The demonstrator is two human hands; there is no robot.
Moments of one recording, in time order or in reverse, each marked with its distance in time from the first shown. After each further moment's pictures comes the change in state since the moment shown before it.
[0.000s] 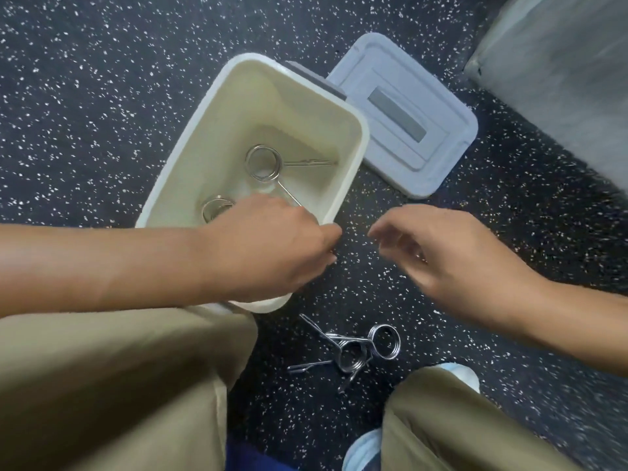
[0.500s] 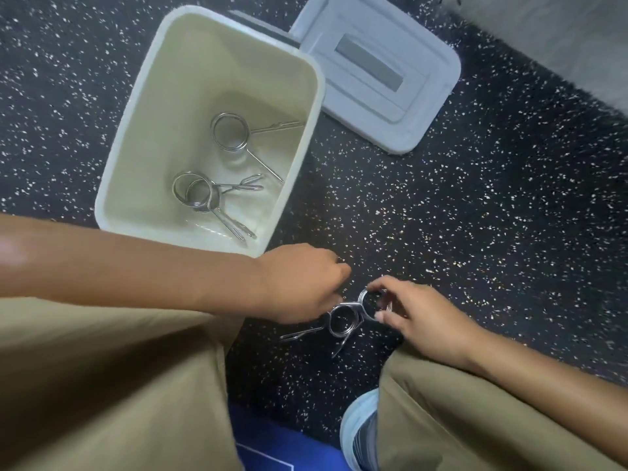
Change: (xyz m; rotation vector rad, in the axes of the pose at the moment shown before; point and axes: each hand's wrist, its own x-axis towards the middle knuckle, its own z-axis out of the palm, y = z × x) left_hand 0.033 0.081 0.070 -0.309 -0.391 0.086; right_hand -0.087 0.074 0.130 0.286 -0.301 0.331
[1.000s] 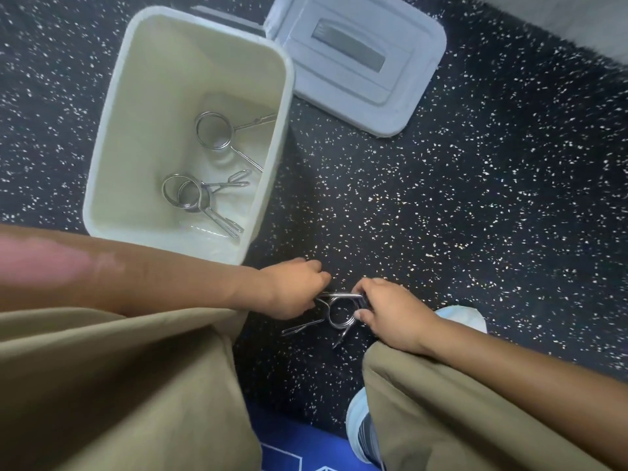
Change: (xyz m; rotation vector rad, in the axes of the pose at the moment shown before) left_hand 0.033 -0.013 0.066 -0.046 -0.248 -0.074; right_hand 0.027 0.009 0.048 -0.065 -0.059 0.041
